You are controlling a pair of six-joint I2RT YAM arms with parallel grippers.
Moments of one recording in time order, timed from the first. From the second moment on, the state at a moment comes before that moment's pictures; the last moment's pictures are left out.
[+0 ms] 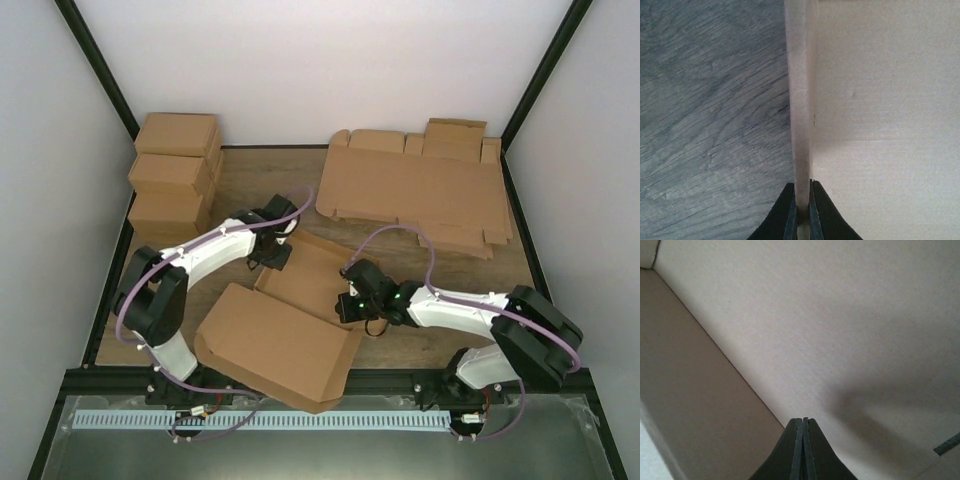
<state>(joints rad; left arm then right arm) -0.59 1.70 1.18 -0.79 -0.15 -0.12 0.90 1.36 0.59 -0.16 -0.14 0.67</state>
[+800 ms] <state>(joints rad) -0.72 1.78 1.22 -0.84 -0.44 -0.21 0.90 1.45 0.59 -0.16 -0.13 0.67</state>
